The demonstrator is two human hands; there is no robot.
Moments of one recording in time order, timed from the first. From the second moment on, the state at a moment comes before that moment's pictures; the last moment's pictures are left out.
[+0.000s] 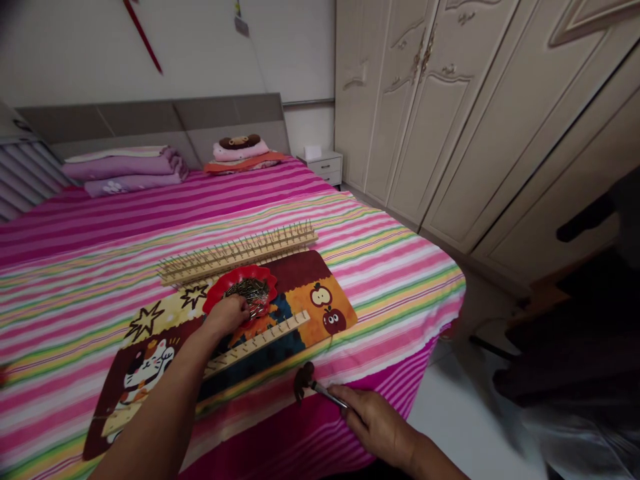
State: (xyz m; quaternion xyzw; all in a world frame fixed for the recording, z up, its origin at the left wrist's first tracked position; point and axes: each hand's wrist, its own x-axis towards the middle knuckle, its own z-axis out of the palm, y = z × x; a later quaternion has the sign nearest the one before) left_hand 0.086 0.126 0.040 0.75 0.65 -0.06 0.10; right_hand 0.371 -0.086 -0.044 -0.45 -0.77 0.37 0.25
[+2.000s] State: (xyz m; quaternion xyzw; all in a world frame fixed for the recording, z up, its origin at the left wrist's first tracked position) left_hand -0.021 -0.052 0.011 0.53 0.82 0.15 0.16; right_hand 0.373 -0.092 -0.064 -0.48 -0.80 0.32 0.18
